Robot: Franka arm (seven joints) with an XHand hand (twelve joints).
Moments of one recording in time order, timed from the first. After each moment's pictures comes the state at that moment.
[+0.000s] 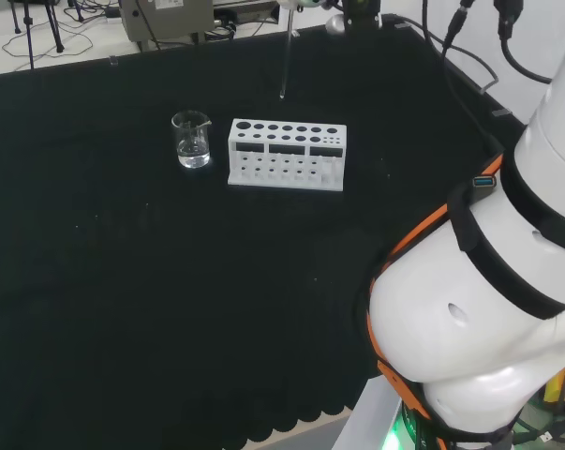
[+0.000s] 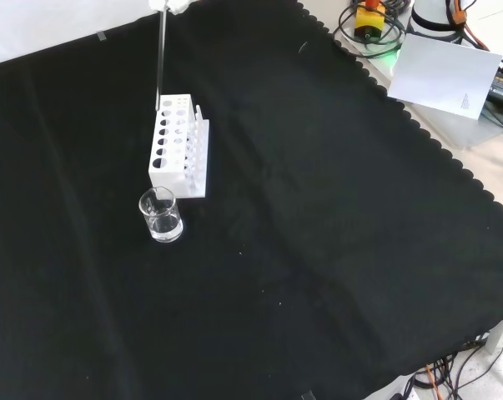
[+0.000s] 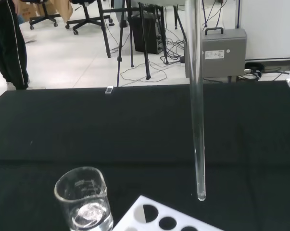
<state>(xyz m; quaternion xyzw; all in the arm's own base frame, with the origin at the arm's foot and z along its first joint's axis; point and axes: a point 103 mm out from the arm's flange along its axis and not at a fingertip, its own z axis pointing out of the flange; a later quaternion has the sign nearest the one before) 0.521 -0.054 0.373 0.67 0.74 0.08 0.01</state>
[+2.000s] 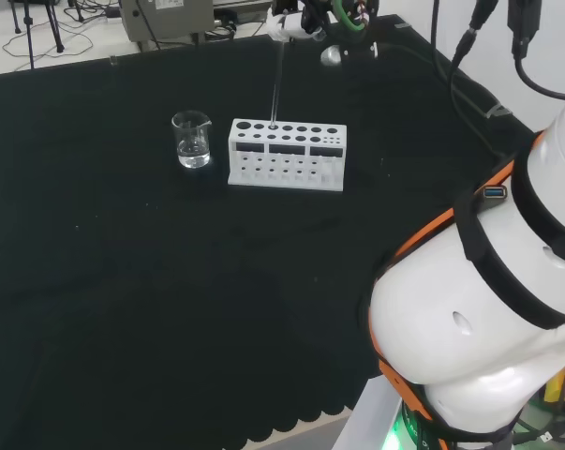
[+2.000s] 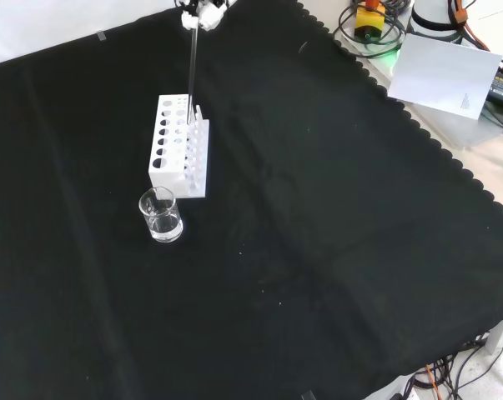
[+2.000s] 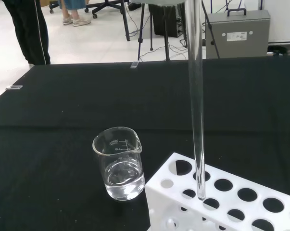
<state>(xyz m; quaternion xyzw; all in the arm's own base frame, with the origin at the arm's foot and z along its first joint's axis) 0.489 -0.027 0.349 0.65 0.76 0.07 -0.01</state>
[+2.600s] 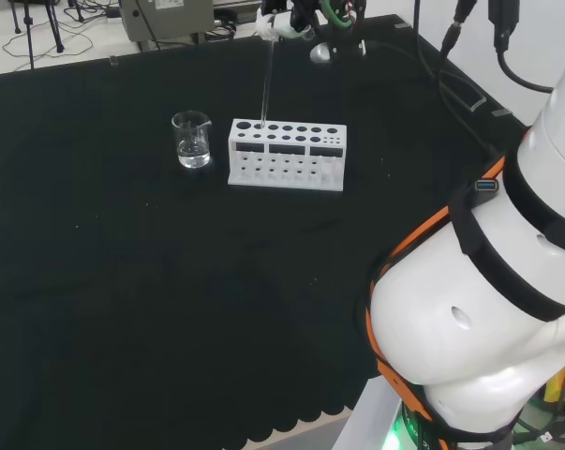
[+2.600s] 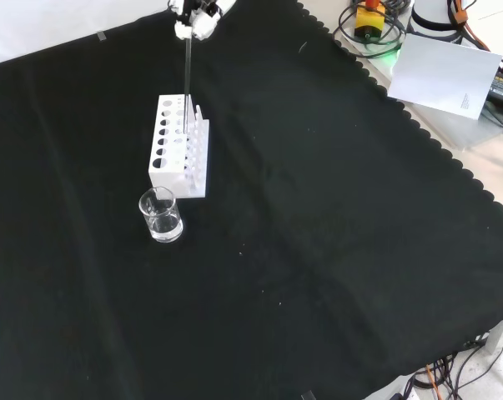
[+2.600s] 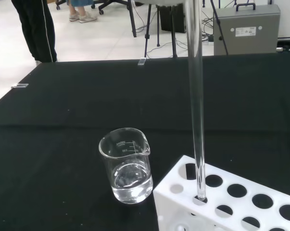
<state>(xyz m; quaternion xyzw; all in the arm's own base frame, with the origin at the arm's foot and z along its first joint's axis) 0.507 -0.020 0.343 0.65 0.76 0.07 -0.02</state>
